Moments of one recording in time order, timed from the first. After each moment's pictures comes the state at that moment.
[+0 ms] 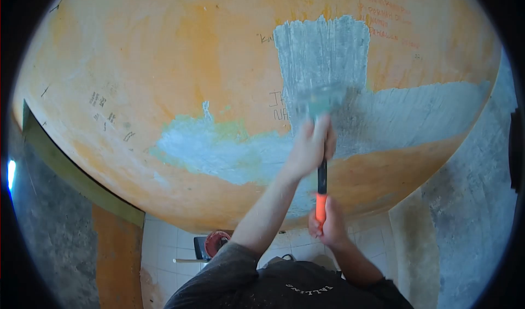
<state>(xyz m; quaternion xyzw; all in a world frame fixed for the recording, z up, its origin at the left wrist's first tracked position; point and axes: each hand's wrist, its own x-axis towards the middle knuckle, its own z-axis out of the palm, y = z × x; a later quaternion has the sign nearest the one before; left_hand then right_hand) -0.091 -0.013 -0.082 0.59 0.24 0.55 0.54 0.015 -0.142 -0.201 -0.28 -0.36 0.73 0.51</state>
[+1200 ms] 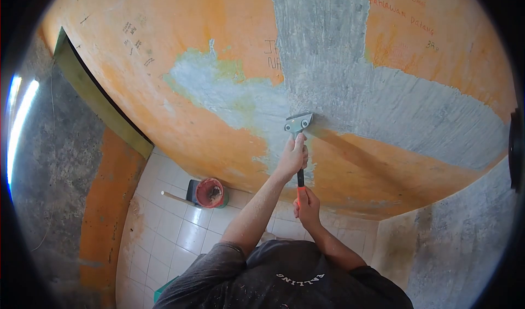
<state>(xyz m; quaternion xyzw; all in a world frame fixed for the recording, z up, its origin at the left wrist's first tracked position) -0.042 -0.061 -0.243 0.34 0.45 0.60 0.56 0.085 -0.150 -0.338 -0.39 -0.48 0.66 0.42</state>
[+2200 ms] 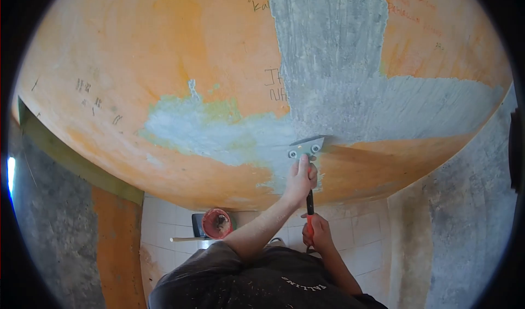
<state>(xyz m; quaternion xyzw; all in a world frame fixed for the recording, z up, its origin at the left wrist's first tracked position) -0.085 -0.054 -0.233 0.29 0.39 0.55 0.68 0.031 -0.175 -0.331 -0.41 -0.35 0.73 0.43</state>
